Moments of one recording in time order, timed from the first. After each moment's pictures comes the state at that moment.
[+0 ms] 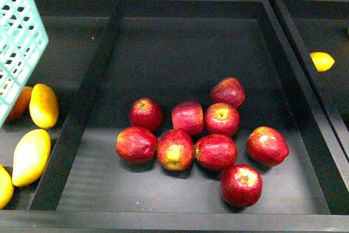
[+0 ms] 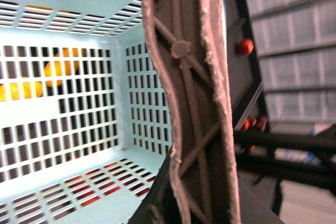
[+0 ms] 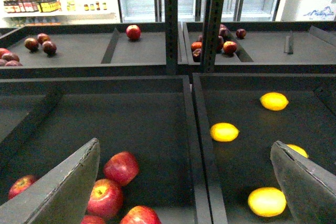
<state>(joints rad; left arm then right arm) 0.03 0.88 0.85 -0.48 -0.02 -1.14 0.00 0.00 0.02 0.00 0.00 0.00</state>
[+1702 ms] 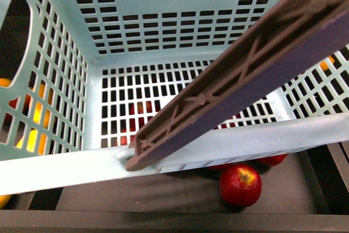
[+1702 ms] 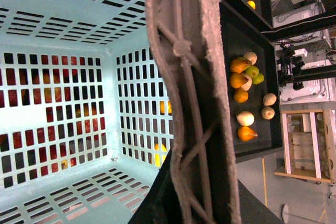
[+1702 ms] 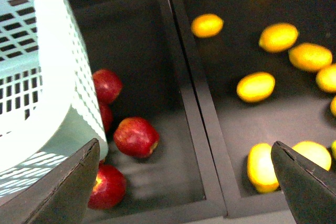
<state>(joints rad) -0.68 1.50 1.16 -0.17 0.11 -0.97 -0.04 0.26 0.13 -0.28 0.06 0.16</state>
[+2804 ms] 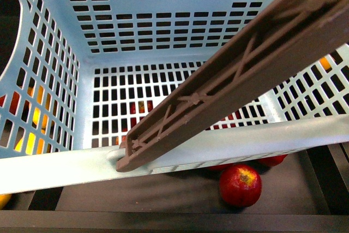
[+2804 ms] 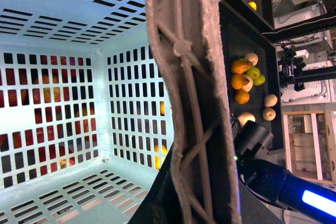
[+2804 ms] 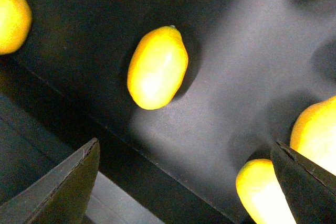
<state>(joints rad) -0.68 1.50 1.16 -0.17 0.11 -0.96 -0.43 2.13 0.92 0.24 0.03 0.67</state>
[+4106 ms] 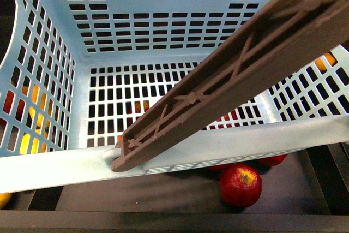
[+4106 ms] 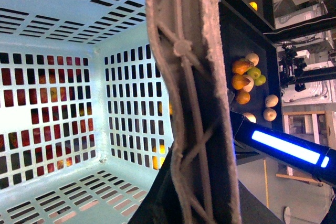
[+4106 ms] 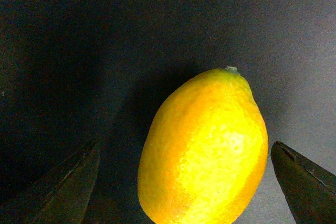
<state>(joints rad) -0.68 1.50 1.16 -0.17 0.11 -0.96 -0.36 2.57 1.46 0.03 0.09 0.73</state>
